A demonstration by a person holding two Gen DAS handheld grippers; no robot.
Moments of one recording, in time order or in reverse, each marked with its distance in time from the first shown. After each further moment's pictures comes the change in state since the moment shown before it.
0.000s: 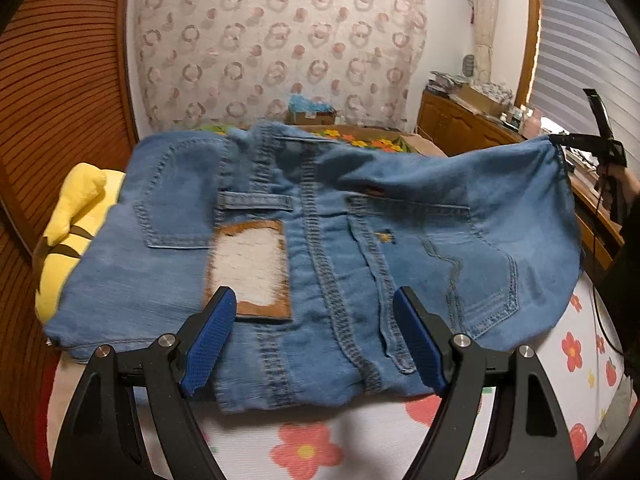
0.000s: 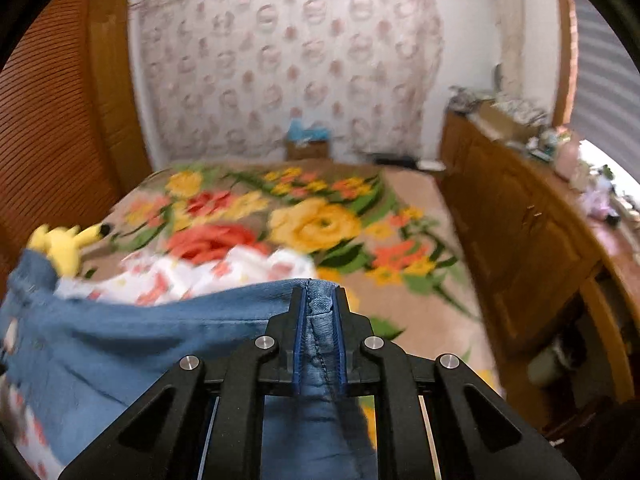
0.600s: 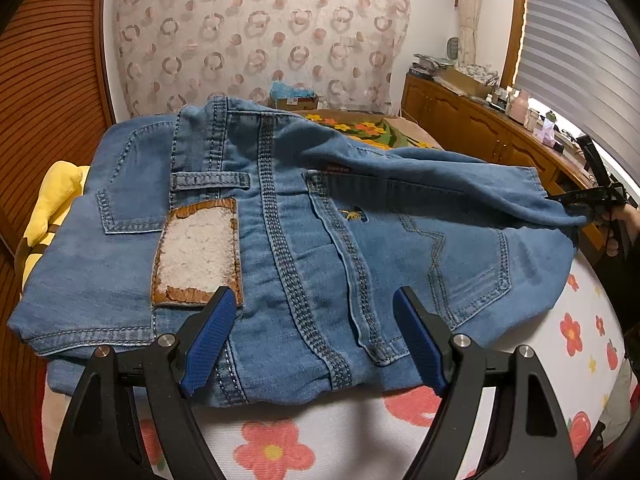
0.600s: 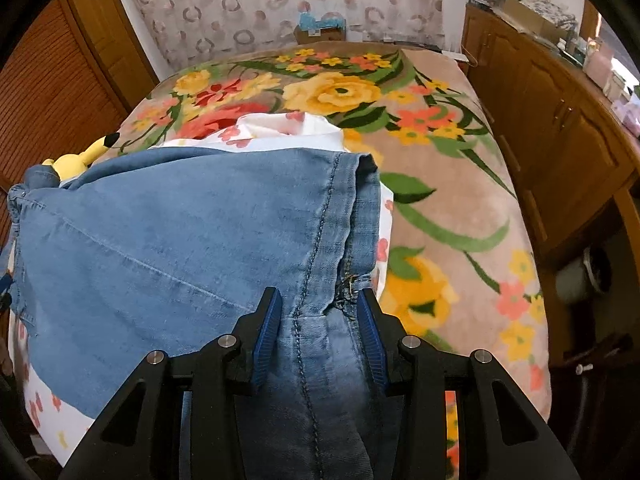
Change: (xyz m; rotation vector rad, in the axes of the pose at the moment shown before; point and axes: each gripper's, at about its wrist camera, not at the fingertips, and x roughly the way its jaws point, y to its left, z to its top) left arm 0.018 -0.020 -0.008 0.047 0.055 -0.053; right arm 0.025 0.007 -0.101 0.031 0.403 0.157
